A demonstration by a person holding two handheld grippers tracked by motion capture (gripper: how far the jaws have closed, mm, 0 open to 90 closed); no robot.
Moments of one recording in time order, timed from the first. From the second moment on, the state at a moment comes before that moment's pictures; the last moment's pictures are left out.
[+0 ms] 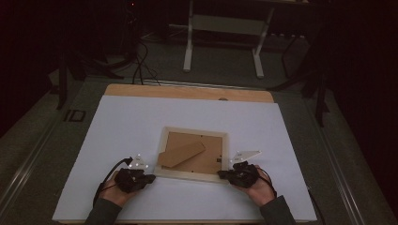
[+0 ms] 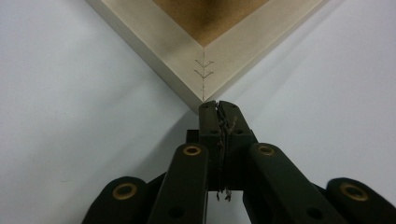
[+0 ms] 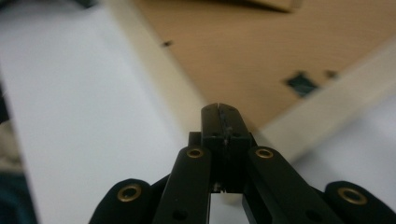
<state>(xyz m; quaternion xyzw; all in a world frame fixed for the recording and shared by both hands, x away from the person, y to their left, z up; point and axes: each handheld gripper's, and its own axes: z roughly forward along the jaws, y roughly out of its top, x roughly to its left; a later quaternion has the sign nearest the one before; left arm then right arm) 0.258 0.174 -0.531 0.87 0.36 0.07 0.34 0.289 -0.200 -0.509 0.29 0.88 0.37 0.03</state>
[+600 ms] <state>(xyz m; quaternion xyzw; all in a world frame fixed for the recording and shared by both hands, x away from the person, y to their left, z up) 0.261 0.168 -0.531 0.87 0.36 0.07 0.34 0.283 -0.185 -0.520 0.25 0.91 0.34 0.03</state>
